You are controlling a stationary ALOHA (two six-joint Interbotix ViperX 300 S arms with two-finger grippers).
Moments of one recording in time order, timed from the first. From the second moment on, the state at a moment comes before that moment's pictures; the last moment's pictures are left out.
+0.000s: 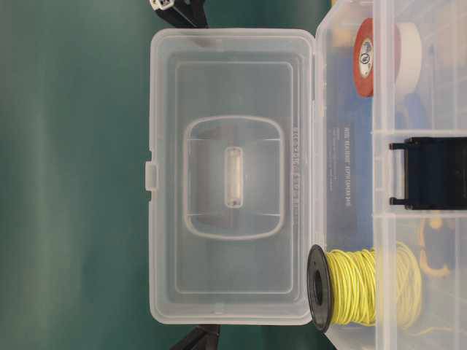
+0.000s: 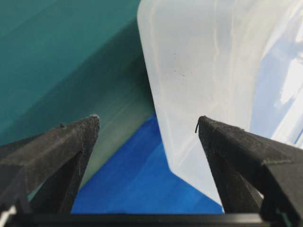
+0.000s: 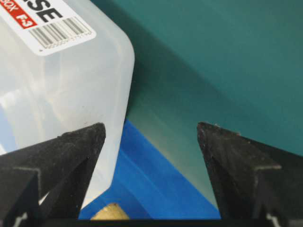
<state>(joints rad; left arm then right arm) 0.67 -0.40 0.99 -0.04 -0.28 0.12 -0.72 -0.43 0.92 0.02 -0.11 0.06</state>
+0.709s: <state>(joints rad) 0.71 -0.45 1.03 -0.04 -0.24 0.12 -0.74 -0.51 0.96 0.01 -0.03 0.06</state>
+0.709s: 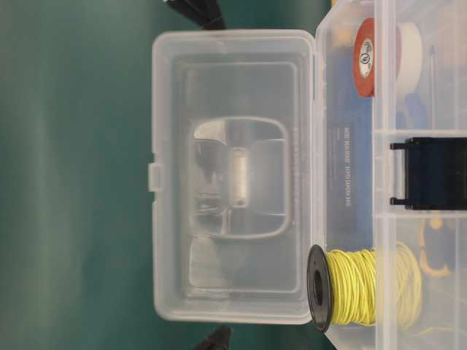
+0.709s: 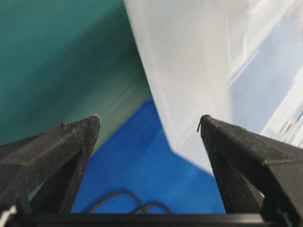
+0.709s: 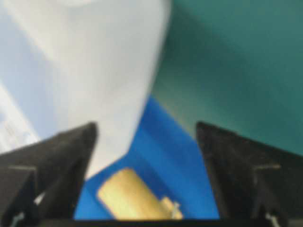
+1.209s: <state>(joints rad) 0.74 -0.65 1.13 -0.04 -0.17 0.12 -0.77 -0.71 1.05 0.01 0.09 0.06</state>
